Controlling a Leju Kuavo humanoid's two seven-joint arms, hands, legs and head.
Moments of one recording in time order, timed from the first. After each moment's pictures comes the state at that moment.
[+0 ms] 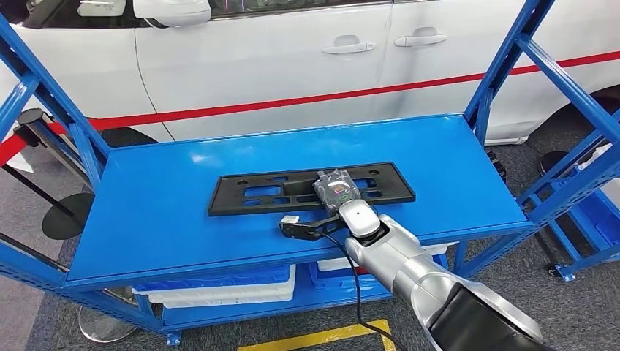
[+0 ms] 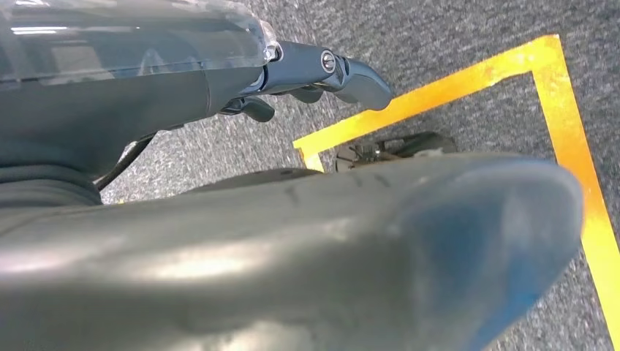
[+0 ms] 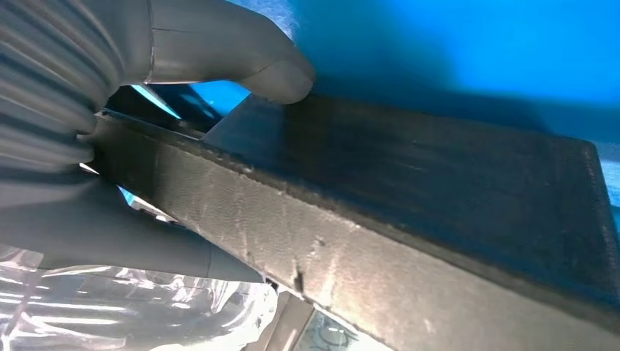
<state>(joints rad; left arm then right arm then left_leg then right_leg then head) -0.07 -0.17 1.19 -0.20 -1.23 0.05 -0.16 -0.85 0.11 0.92 -0.44 1.16 -0.21 0.05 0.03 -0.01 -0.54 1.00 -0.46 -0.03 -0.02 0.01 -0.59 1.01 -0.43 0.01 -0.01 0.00</state>
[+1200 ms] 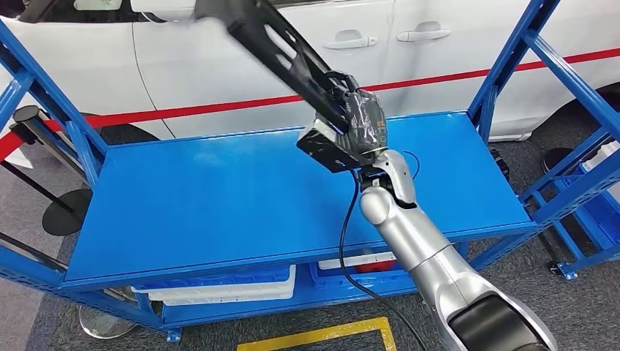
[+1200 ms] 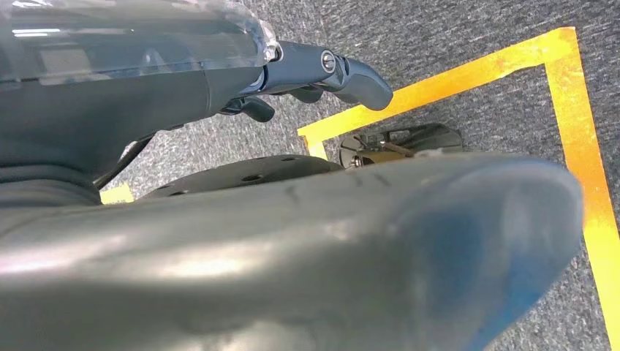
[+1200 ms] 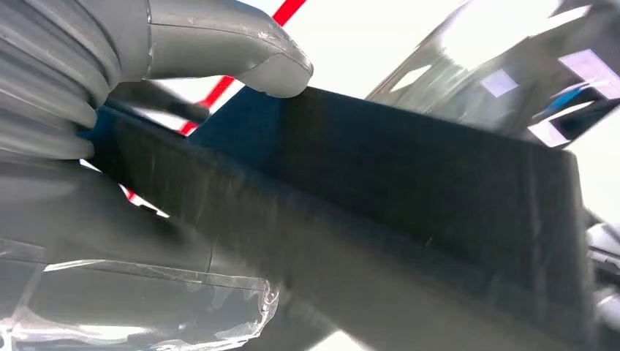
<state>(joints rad) -0.07 -0.18 1.21 -0.20 -1.21 0.07 -0.17 -0.78 0.06 0.50 -1.03 0.67 -0.47 -0.27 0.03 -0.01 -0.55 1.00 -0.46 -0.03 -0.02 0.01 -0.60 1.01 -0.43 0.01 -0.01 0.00</state>
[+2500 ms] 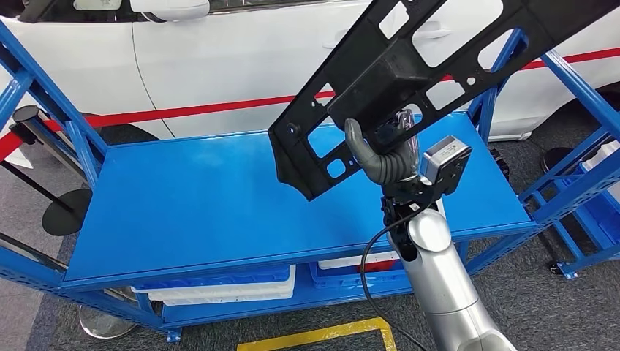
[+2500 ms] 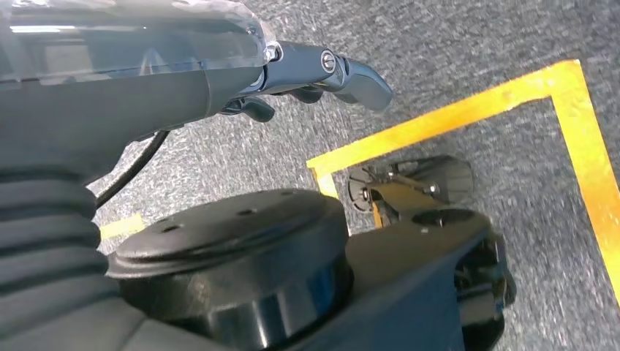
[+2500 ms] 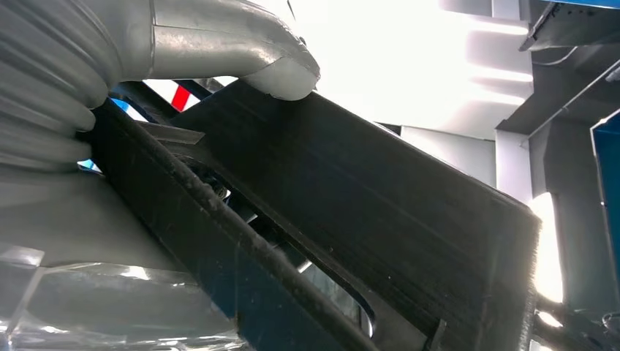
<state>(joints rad) -0.09 -0.18 1.20 -0.20 -1.26 0.16 -0.12 -0.52 0.05 0.32 -1.48 0.00 -0.07 -0.49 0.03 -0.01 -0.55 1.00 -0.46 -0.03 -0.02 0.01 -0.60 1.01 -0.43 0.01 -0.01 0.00</state>
